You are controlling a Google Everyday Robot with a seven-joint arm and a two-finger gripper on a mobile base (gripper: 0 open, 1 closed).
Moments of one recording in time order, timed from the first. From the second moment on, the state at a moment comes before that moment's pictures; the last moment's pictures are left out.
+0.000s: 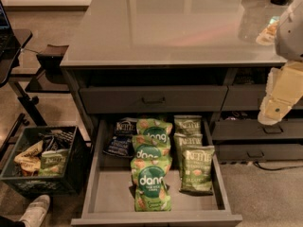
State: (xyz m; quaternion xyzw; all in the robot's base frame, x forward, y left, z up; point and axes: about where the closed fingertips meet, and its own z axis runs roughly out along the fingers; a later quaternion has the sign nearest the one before) arm 0.438 -0.217 0.976 -0.60 0.78 -0.03 0.16
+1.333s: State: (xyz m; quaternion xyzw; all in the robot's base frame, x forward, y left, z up) arm 0.416 -0.219 0.779 -0.54 0.83 0.06 0.14
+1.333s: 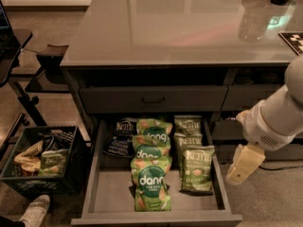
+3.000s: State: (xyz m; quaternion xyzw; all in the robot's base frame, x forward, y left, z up) arm 0.467 -0.213 0.609 -0.47 0.84 0.13 0.25
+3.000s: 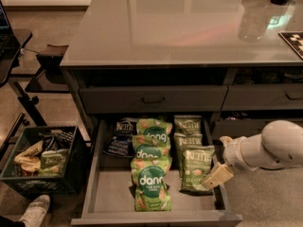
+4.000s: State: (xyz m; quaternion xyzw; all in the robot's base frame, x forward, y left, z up) arm 0.500 -0.226 0.561 -0.40 0.84 0.15 0.32
